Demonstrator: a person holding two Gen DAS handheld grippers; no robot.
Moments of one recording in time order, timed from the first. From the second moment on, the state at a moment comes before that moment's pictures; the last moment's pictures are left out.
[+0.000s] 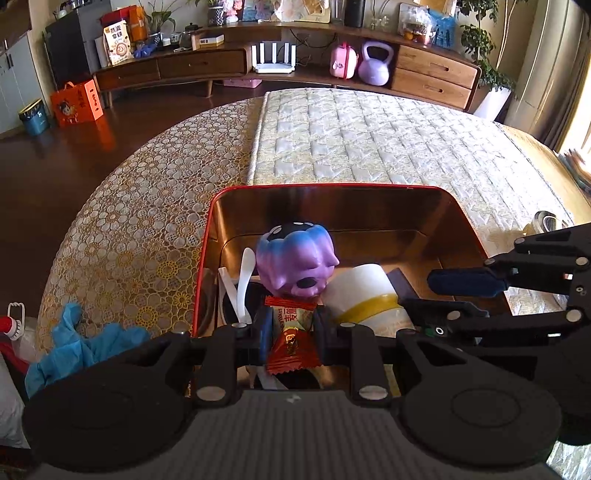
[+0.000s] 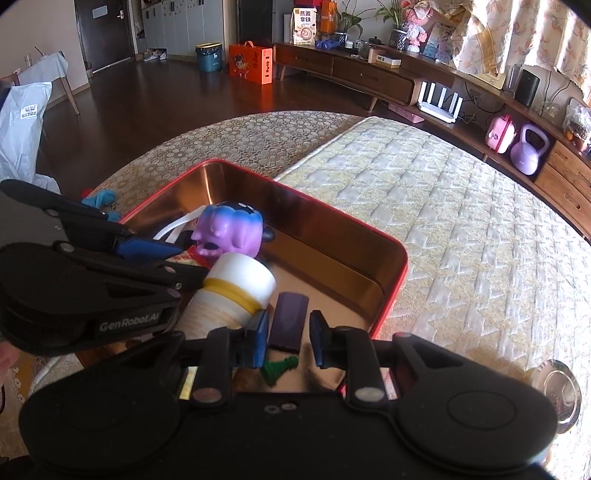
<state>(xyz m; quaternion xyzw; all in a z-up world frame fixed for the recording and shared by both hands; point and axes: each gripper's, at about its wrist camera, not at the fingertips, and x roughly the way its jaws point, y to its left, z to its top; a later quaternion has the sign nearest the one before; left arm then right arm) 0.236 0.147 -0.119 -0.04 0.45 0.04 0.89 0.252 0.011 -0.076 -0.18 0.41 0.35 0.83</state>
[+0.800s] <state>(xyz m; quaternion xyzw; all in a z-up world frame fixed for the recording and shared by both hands) 0.201 0.131 -0.094 -0.05 0.44 0.04 0.89 0.204 -0.033 -0.034 -0.11 0.39 0.37 0.84</state>
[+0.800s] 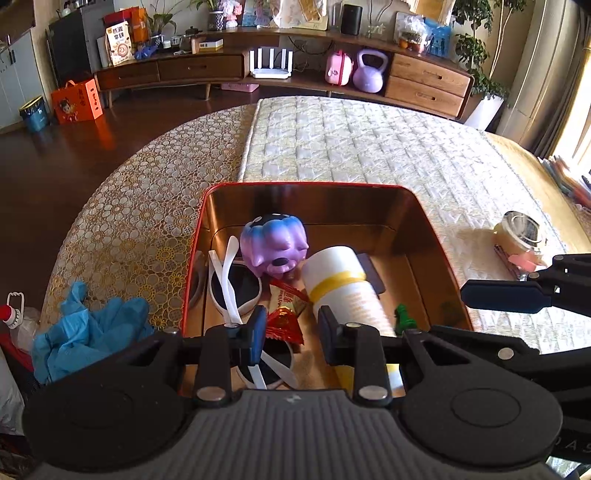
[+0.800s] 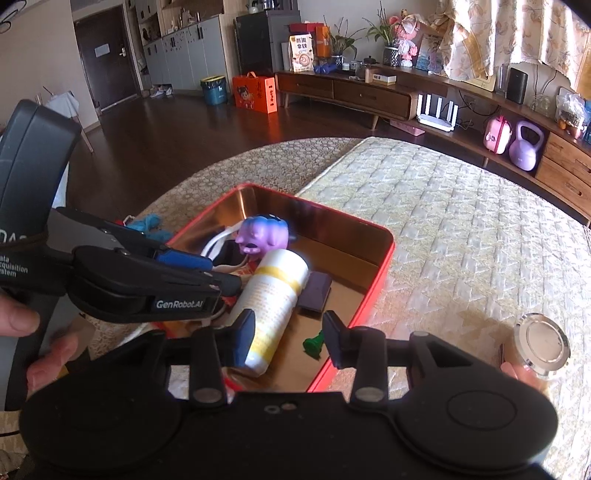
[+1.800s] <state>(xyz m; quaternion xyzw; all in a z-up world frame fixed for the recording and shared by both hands) 0.139 0.042 -0.041 -0.04 0.38 -0.04 0.92 0.134 -0.164 -0.002 -0.02 0.36 0.27 0.90</state>
